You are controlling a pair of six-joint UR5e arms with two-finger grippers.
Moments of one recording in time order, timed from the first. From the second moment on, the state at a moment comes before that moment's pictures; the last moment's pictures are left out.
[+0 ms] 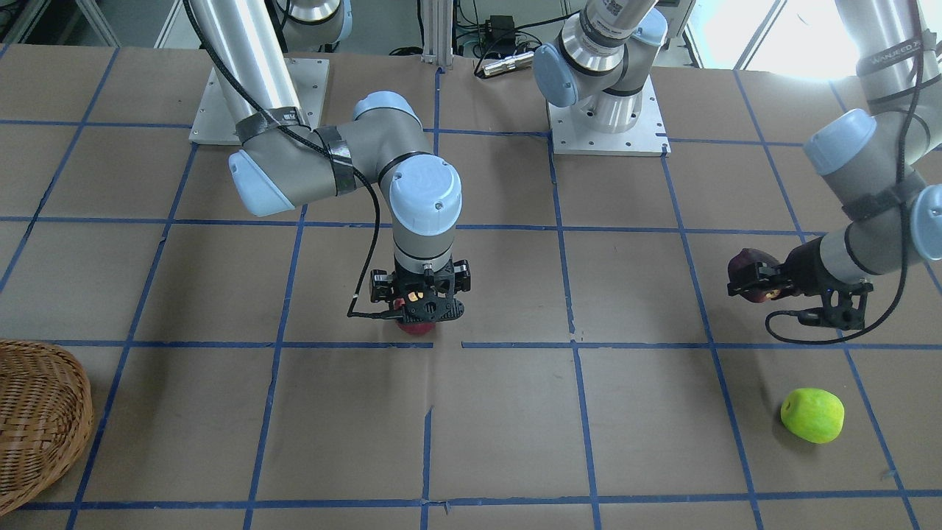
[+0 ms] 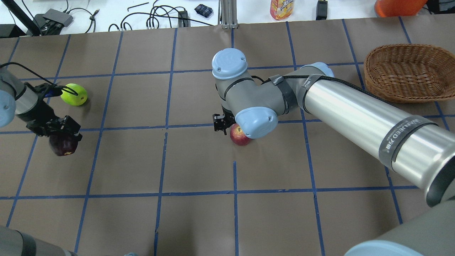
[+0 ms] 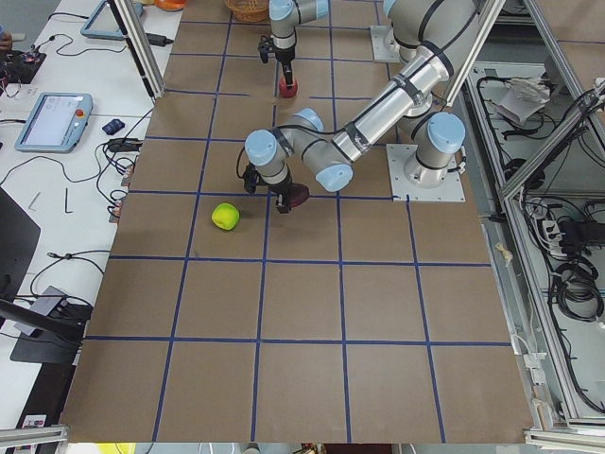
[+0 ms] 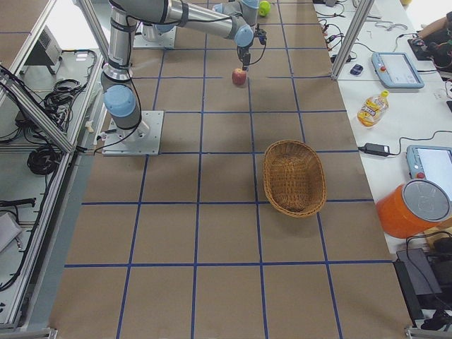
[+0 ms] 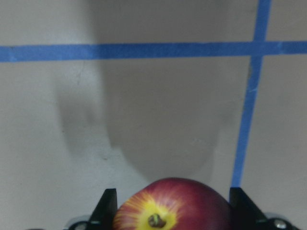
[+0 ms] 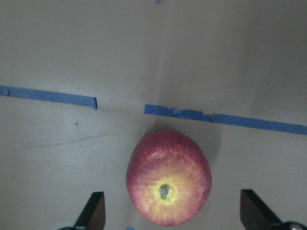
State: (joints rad) left arm -1.06 -1.88 -1.81 -1.25 1.57 0.55; right arm 1.98 -1.10 1.72 -2.13 -1.60 0.25
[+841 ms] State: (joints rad) left arm -1.47 -1.84 -1.78 -1.28 1.47 0.04; right arm 1.96 -1.14 1.77 -2.24 -1.64 0.24
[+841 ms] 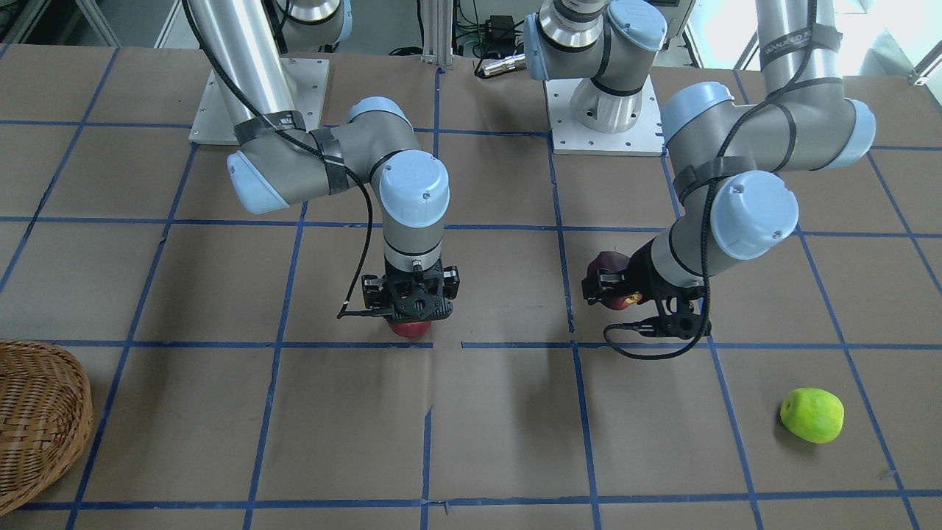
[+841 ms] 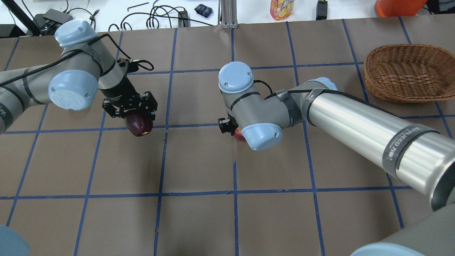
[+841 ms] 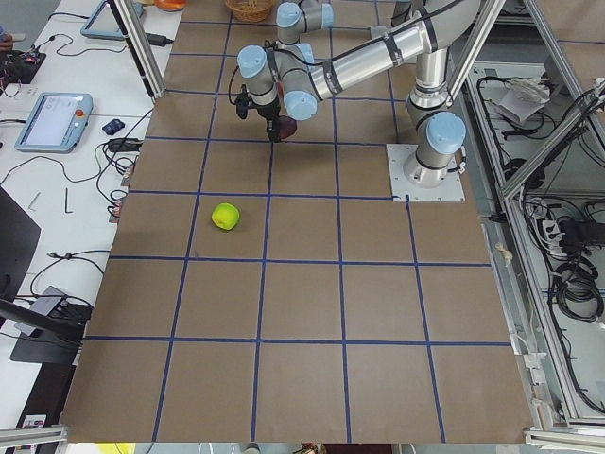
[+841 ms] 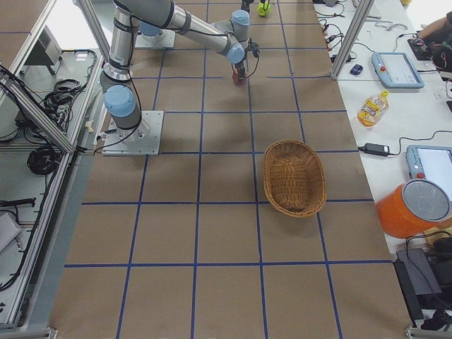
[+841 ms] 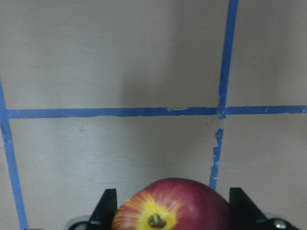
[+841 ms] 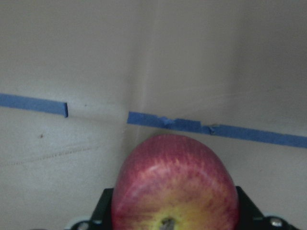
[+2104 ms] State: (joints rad) left arm -1.98 -2.06 -1.77 -0.86 1.46 -0.45; right arm 1.13 -1.20 1.67 -2.12 -1.56 -0.50
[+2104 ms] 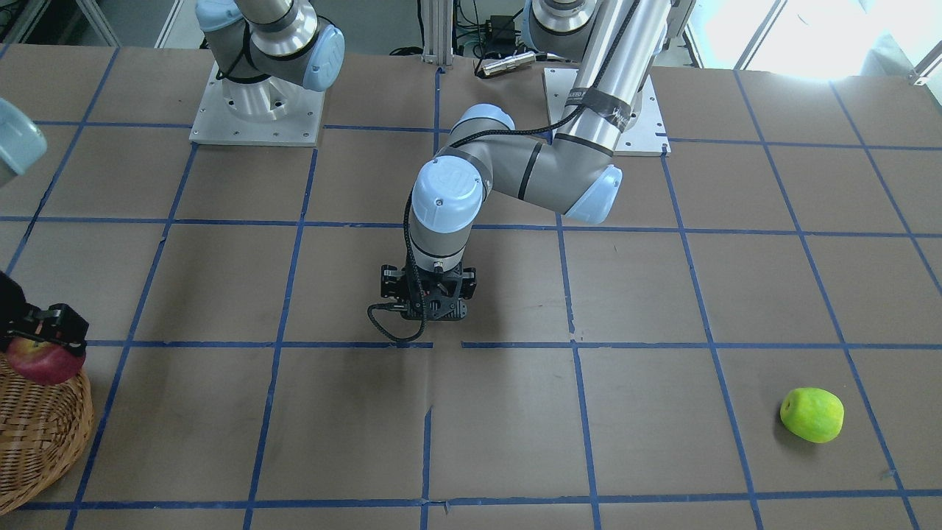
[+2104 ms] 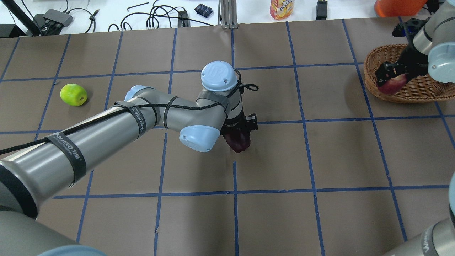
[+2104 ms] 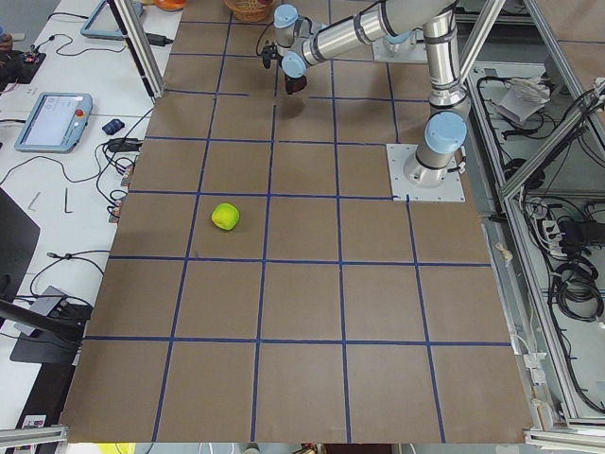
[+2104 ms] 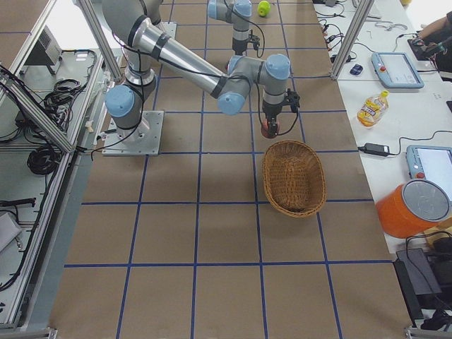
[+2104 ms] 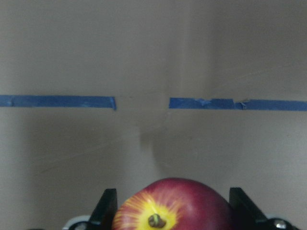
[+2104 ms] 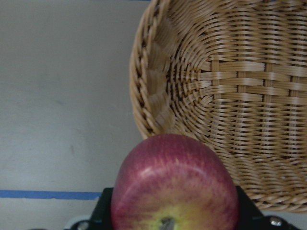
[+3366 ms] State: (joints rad) left arm -1.39 -1.90 -1.53 -1.28 1.59 0.53; right arm 1.14 -1.13 1.56 -2.08 -1.52 -0.61
